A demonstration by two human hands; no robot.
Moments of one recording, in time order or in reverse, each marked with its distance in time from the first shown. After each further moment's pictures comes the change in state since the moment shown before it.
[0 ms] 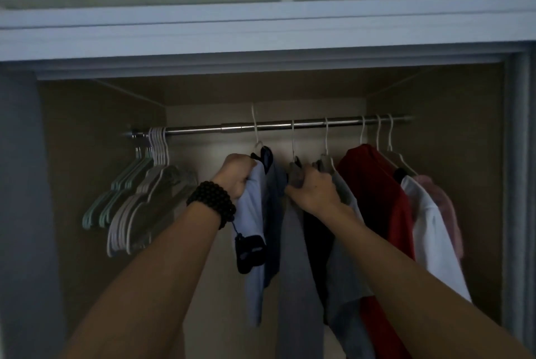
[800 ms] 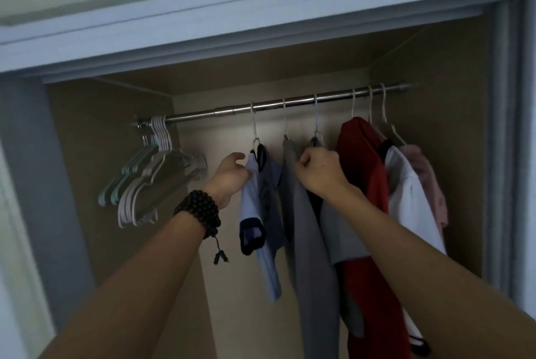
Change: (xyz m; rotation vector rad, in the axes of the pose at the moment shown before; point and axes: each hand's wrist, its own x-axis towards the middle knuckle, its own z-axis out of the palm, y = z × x) left_hand -0.046 -0.037 0.027 0.405 0.170 0.032; right_hand -0.015 0.051 -0.038 0.170 0.015 -0.113
